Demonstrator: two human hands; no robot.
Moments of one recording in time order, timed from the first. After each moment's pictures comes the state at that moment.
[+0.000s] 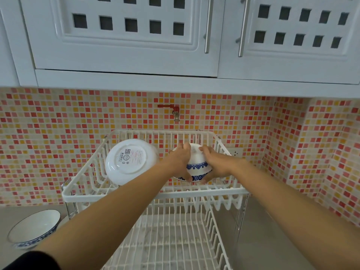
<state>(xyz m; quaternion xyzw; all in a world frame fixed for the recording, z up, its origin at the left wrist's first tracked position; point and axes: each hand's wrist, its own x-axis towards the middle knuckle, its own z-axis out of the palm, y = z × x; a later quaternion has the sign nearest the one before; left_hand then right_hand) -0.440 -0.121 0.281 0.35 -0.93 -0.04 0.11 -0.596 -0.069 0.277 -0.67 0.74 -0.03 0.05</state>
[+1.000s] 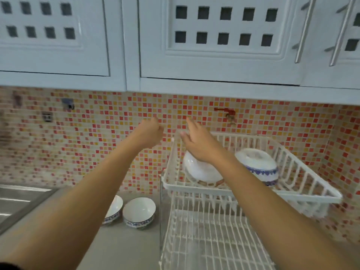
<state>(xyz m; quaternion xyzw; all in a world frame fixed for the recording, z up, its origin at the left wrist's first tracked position) -0.195 -0.183 0.348 0.53 -0.81 -0.05 0.25 -0.345 -0.119 0.329 -0.71 0.65 -0.26 -0.05</state>
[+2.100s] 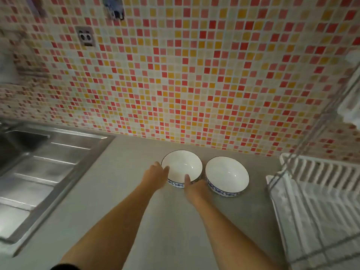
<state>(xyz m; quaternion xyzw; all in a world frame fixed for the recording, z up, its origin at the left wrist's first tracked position) 0.057 -0.415 -0.013 0.70 -0.66 -0.26 0.06 -0.062 -0.348 -0.031 -0.37 0.82 -0.30 0.33</state>
